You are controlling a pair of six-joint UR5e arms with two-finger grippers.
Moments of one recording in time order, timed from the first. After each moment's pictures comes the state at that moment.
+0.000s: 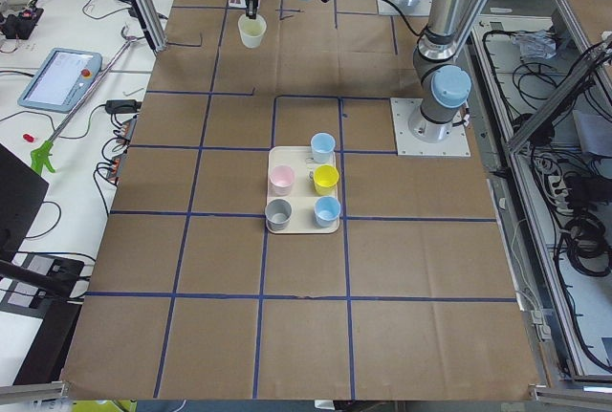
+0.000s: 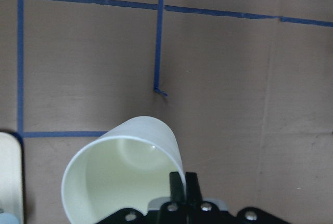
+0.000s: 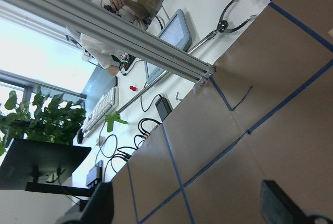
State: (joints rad) left arm -1.44 -1.72 -1.43 -1.44 1.19 0.13; right arm 1.62 -1.67 2.16 -3.12 -1.22 1.03
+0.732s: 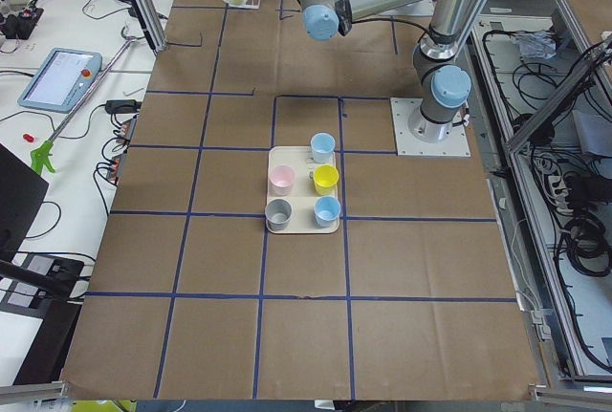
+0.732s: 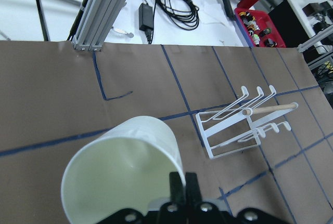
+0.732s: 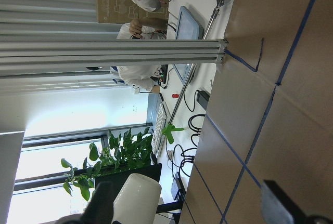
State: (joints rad) left arm -1.45 -1.69 -1.85 -0.52 0.74 0.17; right arm 1.62 -1.66 2.36 -3.48 -1.20 1.47
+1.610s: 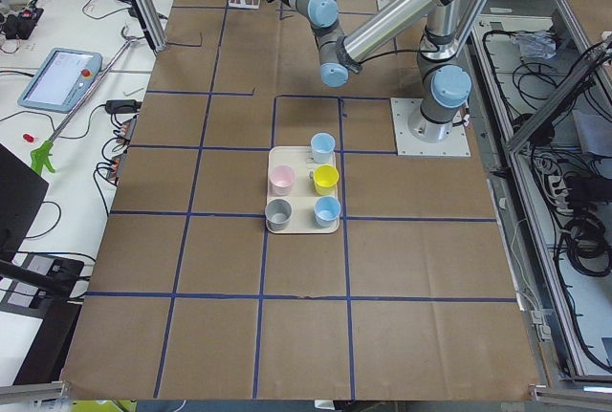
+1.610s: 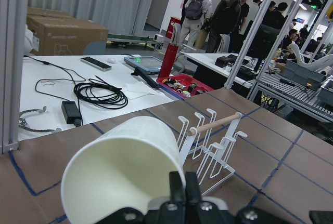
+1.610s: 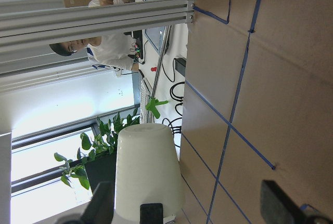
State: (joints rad) left arm -1.55 -1.85 -2.17 0.47 0.58 0.07; right arm 1.73 -1.56 2.31 -3.47 -1.20 1.63
